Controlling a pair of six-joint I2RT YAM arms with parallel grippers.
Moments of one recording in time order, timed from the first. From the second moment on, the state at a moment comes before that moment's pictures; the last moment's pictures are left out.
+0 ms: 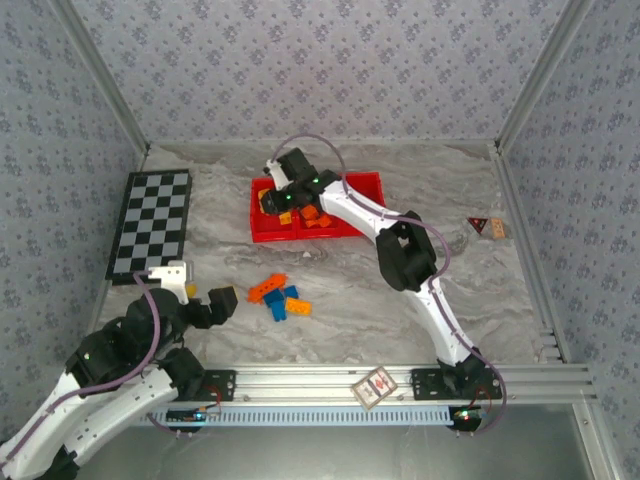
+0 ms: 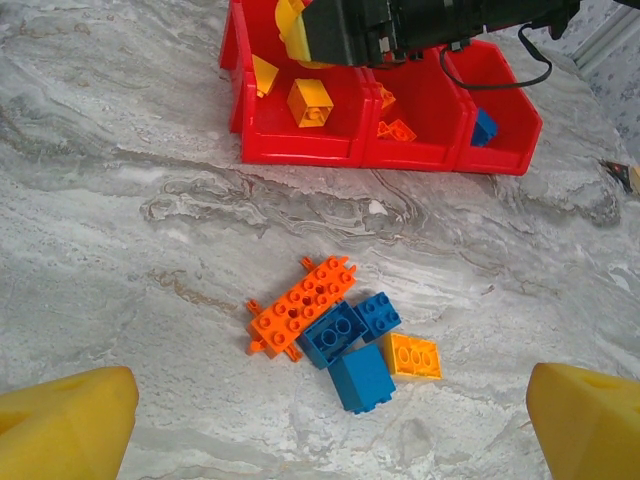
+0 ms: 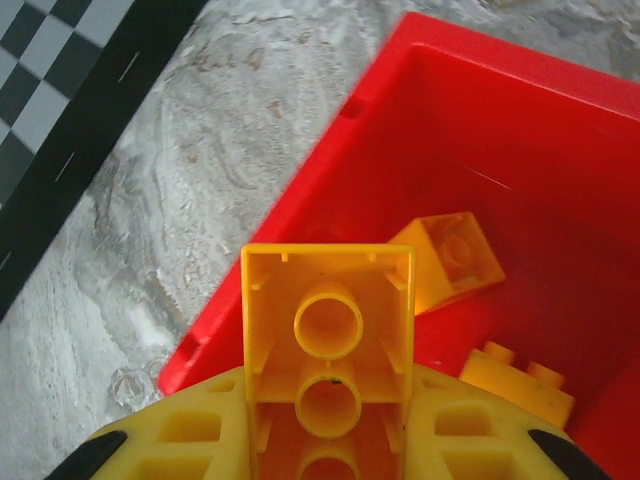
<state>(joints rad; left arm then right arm) -0.85 0.29 0.73 -1.00 -0.33 -0.68 0.69 2.41 2.15 -0.54 -0.30 0.24</state>
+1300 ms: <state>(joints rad) -0.85 0.41 0.66 -0.92 -0.32 -0.66 0.93 1.52 1.17 -0.46 -0.24 -0.02</state>
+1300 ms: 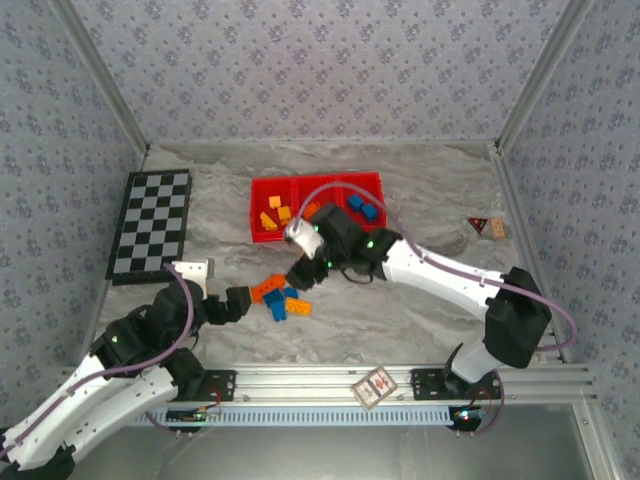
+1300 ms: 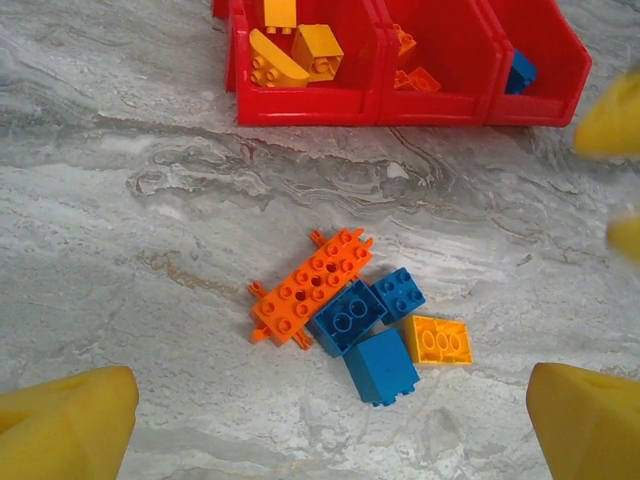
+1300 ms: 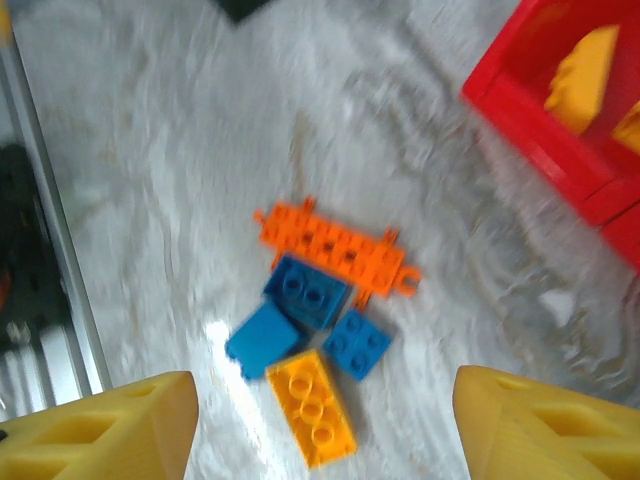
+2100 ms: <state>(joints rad) -0.85 0.41 0.66 -0.93 -0.33 -0.67 1.16 1.63 0.86 -0.25 -0.15 -0.05</state>
